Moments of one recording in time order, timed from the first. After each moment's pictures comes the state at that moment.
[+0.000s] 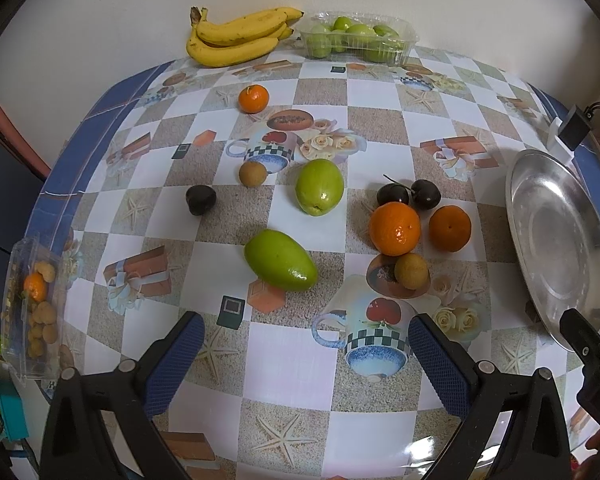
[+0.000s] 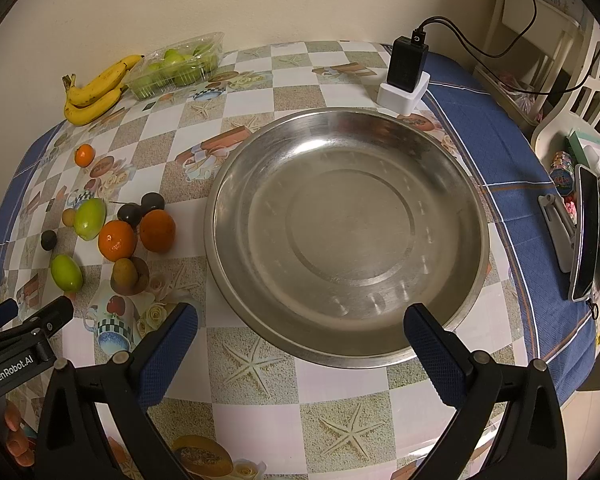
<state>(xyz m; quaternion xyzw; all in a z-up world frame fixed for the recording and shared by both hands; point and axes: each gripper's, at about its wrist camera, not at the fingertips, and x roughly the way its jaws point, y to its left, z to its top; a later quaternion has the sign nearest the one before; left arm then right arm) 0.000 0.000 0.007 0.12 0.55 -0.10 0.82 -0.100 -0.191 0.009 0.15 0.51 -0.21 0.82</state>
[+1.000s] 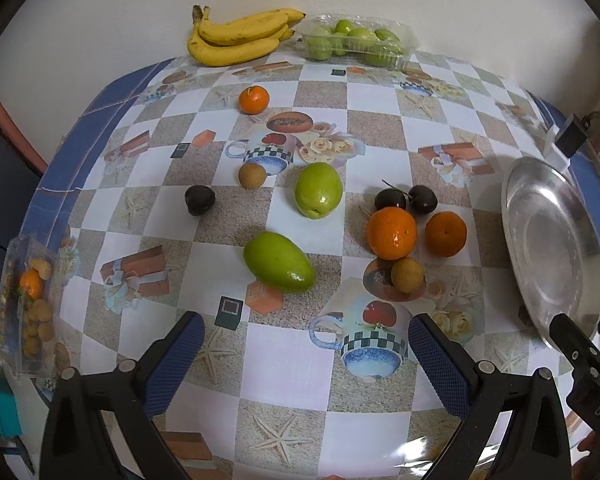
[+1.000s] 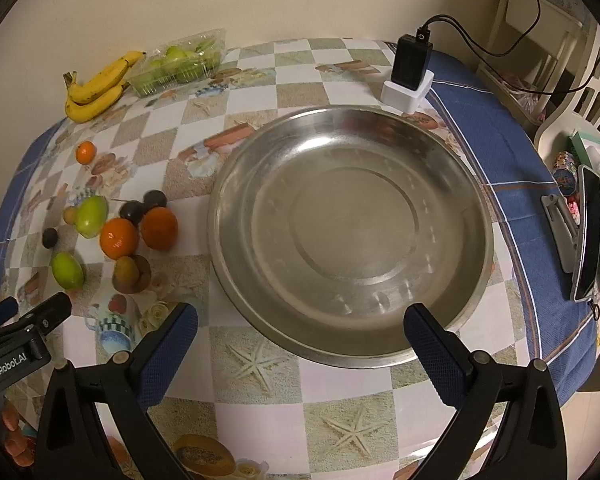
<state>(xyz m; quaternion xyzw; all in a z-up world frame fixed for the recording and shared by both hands) 0.003 0.002 0.013 0.09 0.55 -0.11 0.82 -0.097 -0.189 0.009 0.15 0.51 -0.20 0.82</state>
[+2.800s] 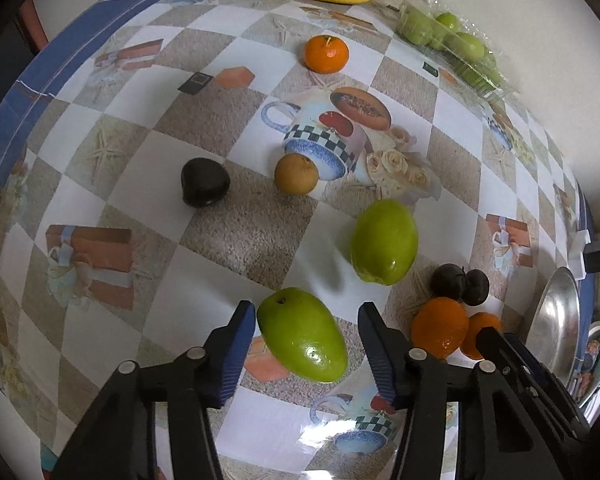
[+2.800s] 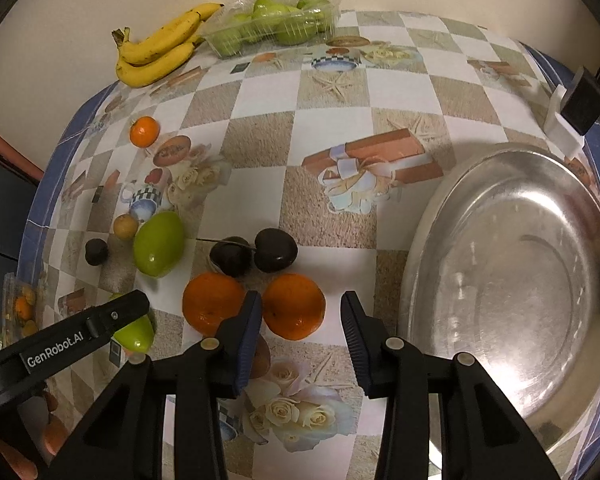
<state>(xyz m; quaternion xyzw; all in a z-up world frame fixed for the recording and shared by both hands) 0.088 0.039 -0.039 -0.07 0.64 -0.06 0.76 0.030 -0.145 -0.025 0.17 0.57 -0.06 0.80</state>
